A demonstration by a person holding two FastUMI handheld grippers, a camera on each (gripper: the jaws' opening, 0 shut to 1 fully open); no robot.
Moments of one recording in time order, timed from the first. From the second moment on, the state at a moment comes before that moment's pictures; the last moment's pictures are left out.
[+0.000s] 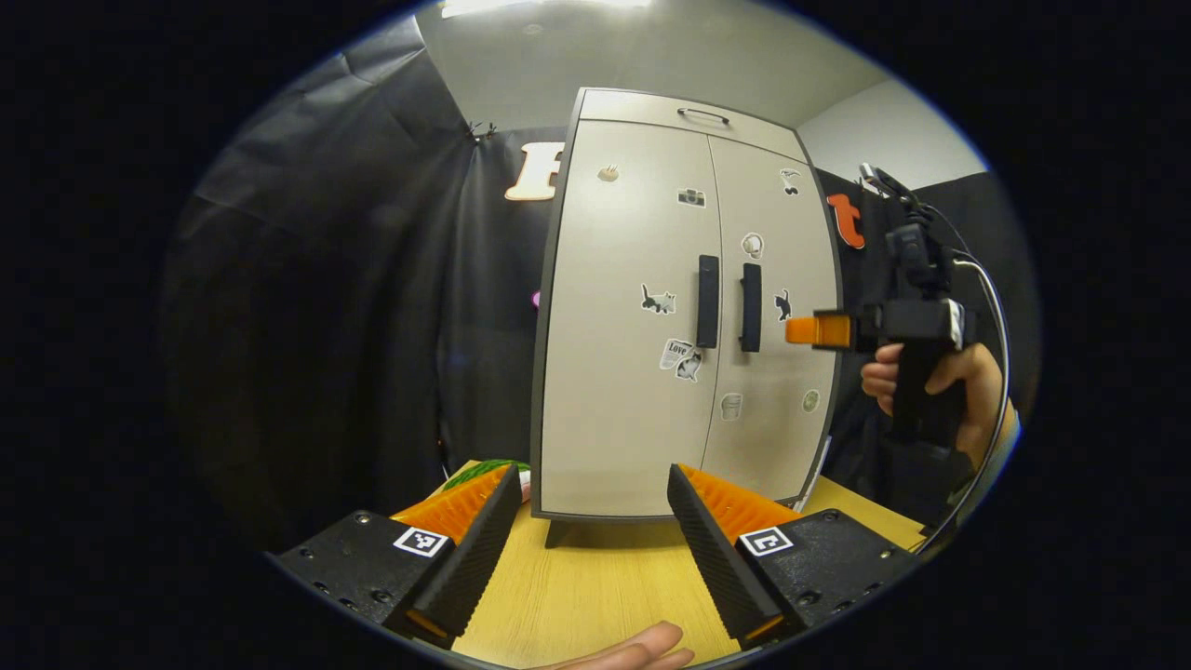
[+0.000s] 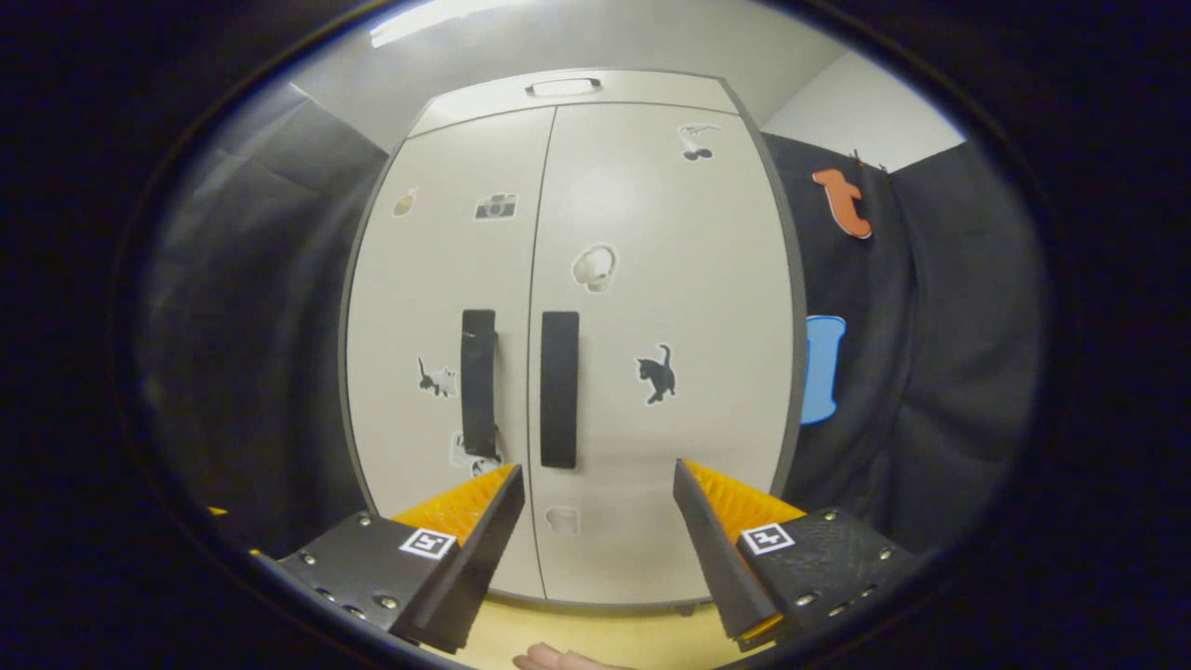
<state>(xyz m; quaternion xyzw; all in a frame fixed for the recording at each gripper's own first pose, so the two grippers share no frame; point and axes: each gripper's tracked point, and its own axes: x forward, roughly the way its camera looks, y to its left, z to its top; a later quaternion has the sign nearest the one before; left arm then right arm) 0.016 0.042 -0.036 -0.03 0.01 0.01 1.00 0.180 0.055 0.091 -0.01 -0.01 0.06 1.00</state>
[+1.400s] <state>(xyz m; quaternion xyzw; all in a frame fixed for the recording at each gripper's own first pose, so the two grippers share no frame) 0.004 0.073 -0.048 -0.02 0.02 0.01 1.00 0.262 0.088 0.096 0.04 0.04 0.03 1.00</state>
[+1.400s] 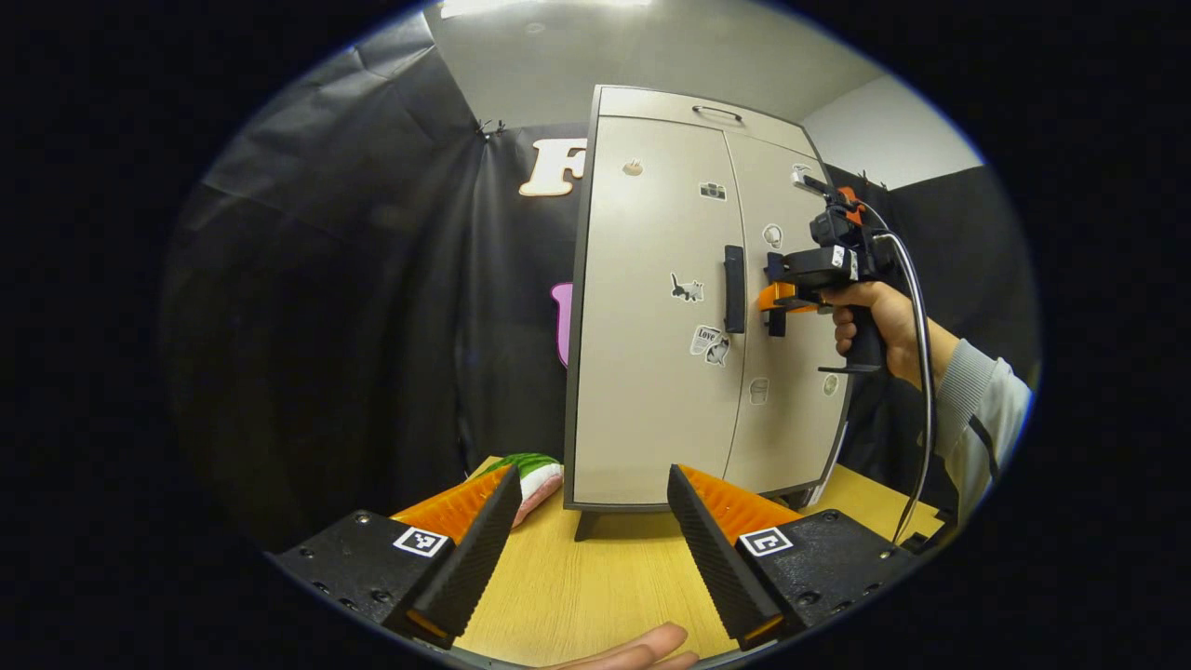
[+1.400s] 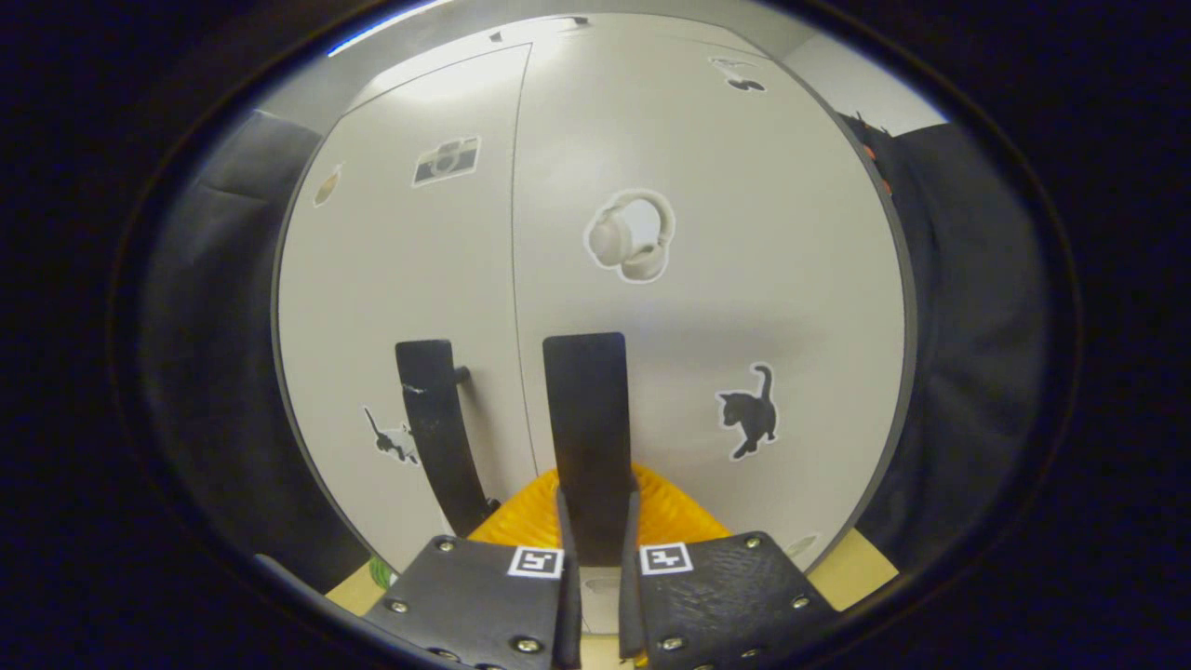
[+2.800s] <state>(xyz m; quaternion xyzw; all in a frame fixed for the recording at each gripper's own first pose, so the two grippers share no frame) -0.007 0.040 -0.027 -0.03 0.00 0.00 1.00 0.194 0.030 0.112 0.04 0.03 0.09 0.99</state>
